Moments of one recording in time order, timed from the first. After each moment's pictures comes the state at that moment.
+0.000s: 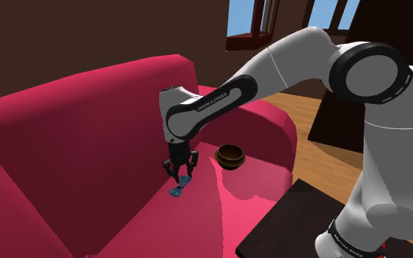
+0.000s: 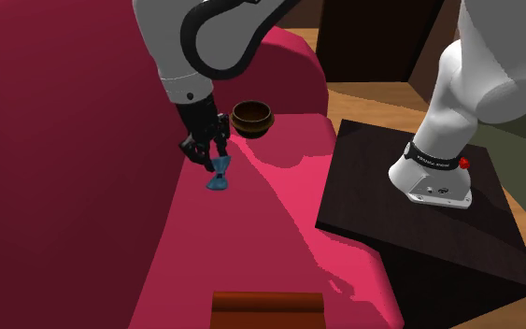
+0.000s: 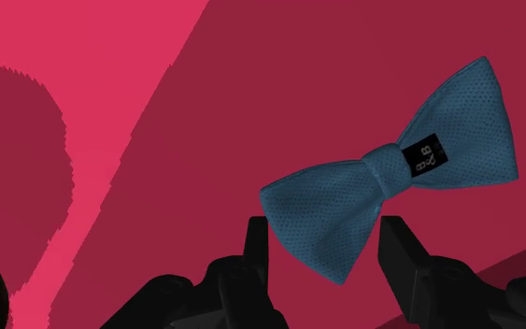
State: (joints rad) arm 0.18 0.34 0.29 -1.89 0.03 2.06 0.62
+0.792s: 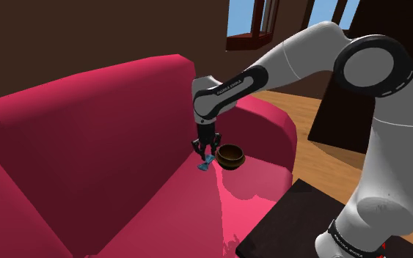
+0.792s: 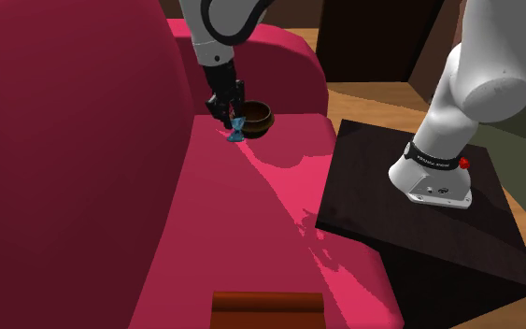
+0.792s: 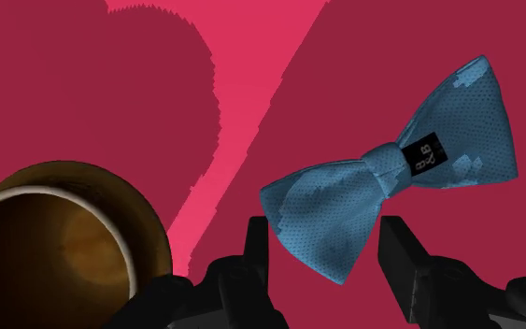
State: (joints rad) arm 0.01 0.27 0.20 -1.97 0.03 2.05 0.35
